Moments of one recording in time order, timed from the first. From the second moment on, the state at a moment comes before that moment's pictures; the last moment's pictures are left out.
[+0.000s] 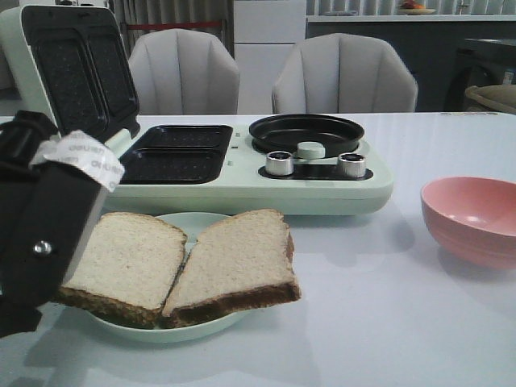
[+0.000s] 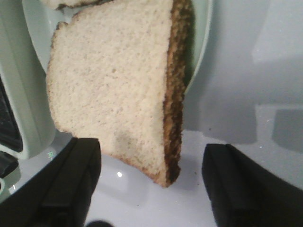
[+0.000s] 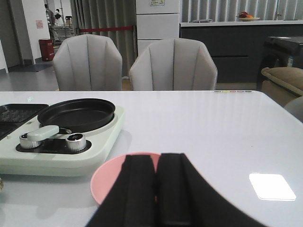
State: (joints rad) left arm -0.83 1.41 -0.51 1.27 0.42 -0.13; right arm 0.06 -0.01 0.02 -0.01 0.00 0.09
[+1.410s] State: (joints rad) left arm -0.74 1.56 -0.58 1.41 0.36 -0.13; right arm 0.06 -0.01 0.02 -0.01 0.00 0.09
